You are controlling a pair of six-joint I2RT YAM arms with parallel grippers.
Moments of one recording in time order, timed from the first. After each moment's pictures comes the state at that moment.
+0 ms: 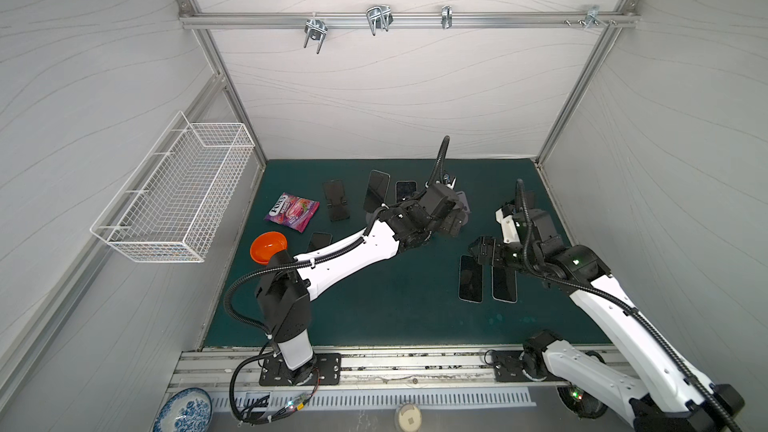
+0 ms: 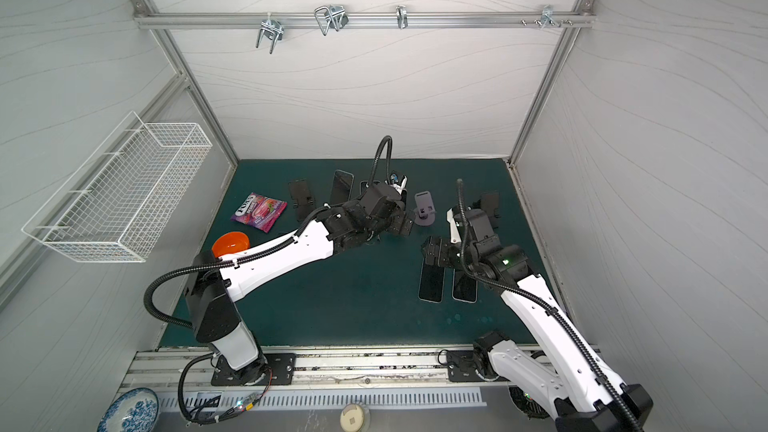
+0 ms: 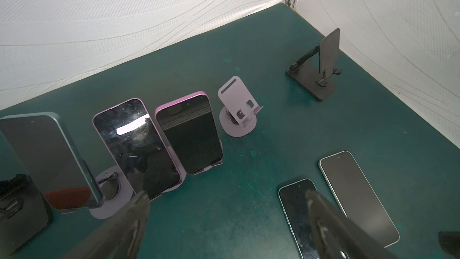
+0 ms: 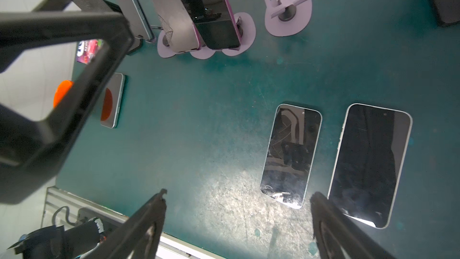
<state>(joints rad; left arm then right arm) -0.93 1.72 1.54 -0.46 -0.36 -0.27 0.48 0.91 0.96 -0.90 -0.15 0.50</state>
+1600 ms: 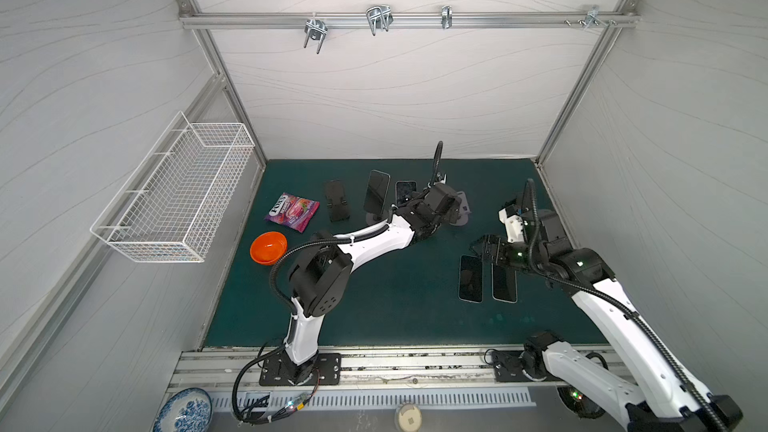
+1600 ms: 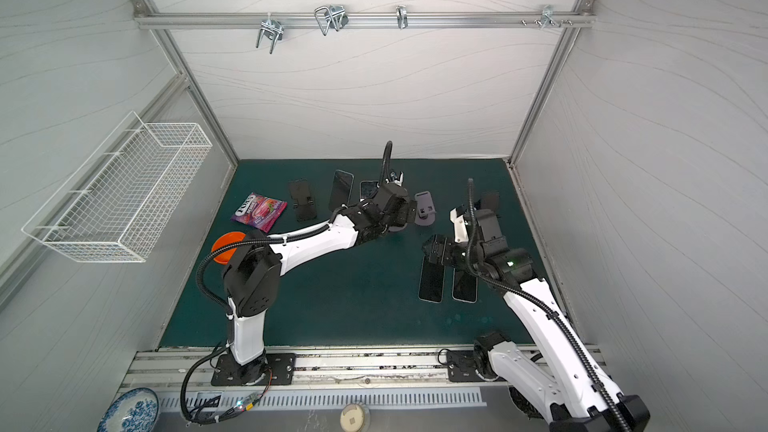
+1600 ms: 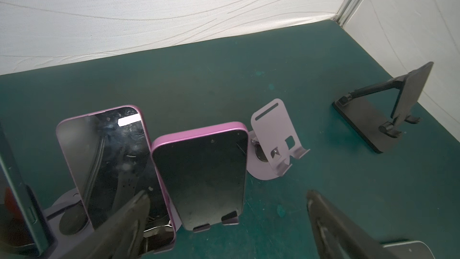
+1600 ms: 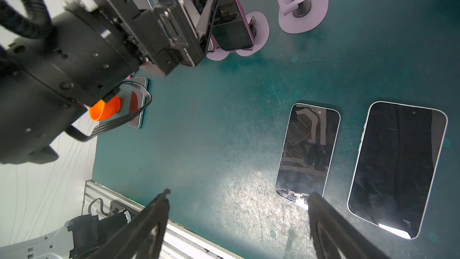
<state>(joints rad) -0.84 1.96 1.54 -0.19 -0.43 -0.37 0.40 0.88 0.93 -0.87 -0.28 0.50</state>
